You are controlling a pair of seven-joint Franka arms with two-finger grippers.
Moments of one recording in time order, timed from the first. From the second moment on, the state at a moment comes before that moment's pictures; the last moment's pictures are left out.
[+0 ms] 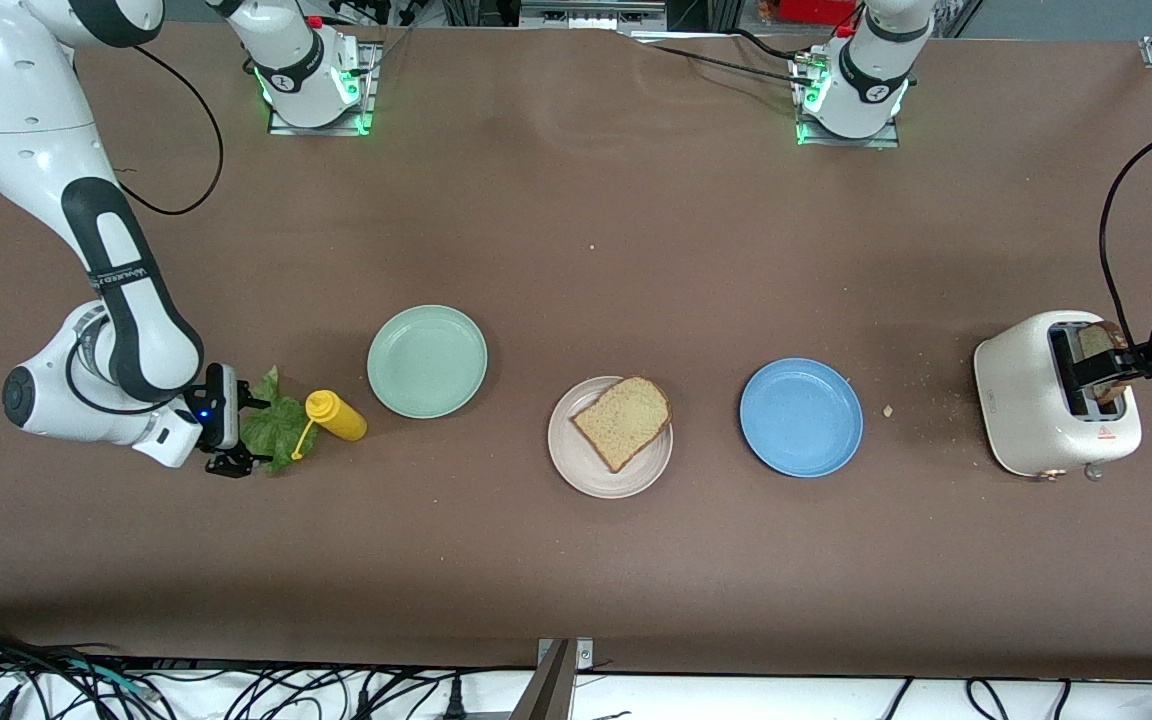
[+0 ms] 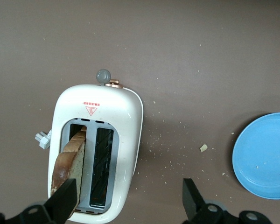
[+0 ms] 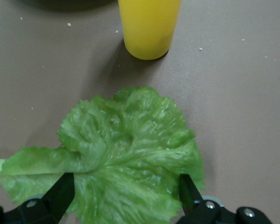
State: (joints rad) left arm 0.64 0.33 -0.50 -1.63 0.22 1.91 -0.10; right arm -0.16 0.79 0.10 -1.60 0.36 2.26 -2.13
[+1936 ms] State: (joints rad) left arm 0.64 0.31 -0.52 -1.62 0.26 1.90 -0.10; right arm -0.07 0.44 0.10 -1.46 0.27 1.67 -1.64
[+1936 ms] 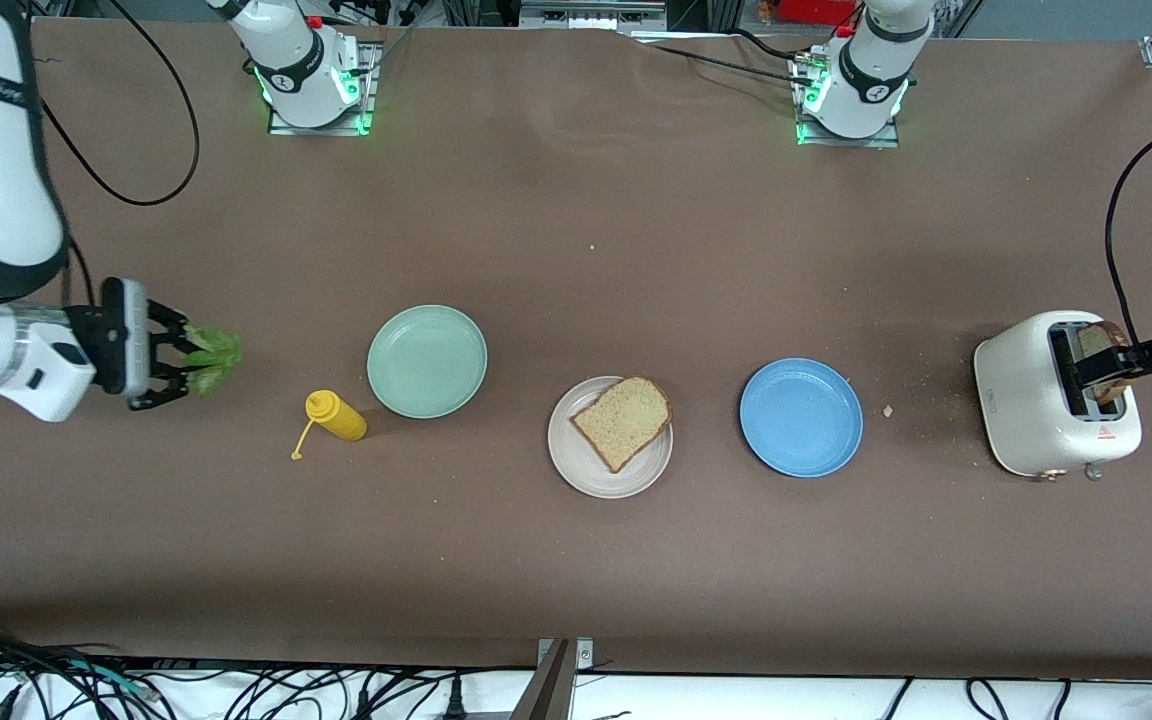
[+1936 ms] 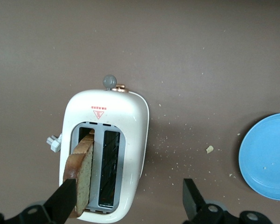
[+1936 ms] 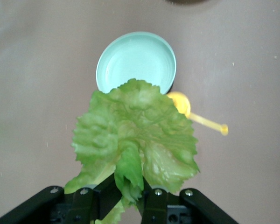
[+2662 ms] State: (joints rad) left arm 0.63 0.28 -0.56 -1.61 0.26 1.90 -0.10; right arm 0.45 0.62 0.03 -1.25 0.25 1.82 -0.85
